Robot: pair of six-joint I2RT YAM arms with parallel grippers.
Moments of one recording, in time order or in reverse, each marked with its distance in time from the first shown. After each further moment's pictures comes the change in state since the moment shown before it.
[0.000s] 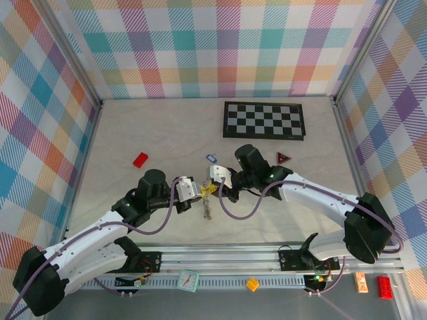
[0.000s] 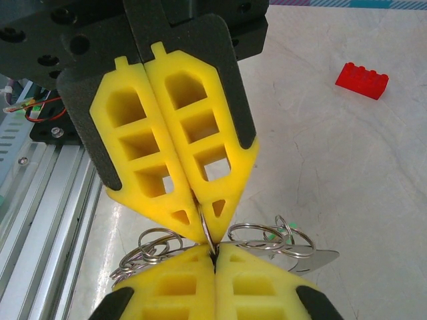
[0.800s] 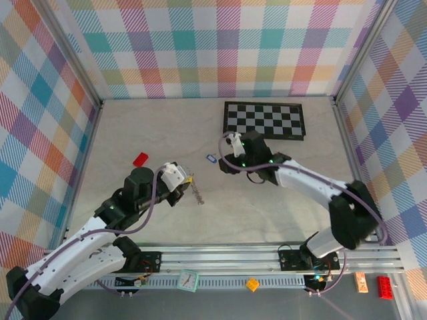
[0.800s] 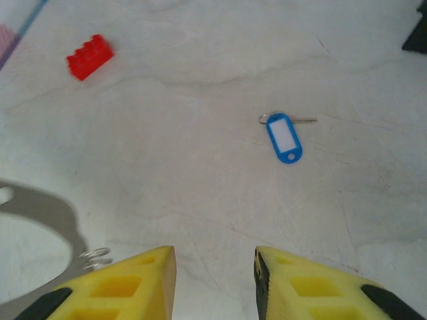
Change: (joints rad) left arm -0.006 -0.161 0.156 -0.266 -0.357 -0.227; right arm -0.158 0.216 0.173 -0.022 0.415 0.846
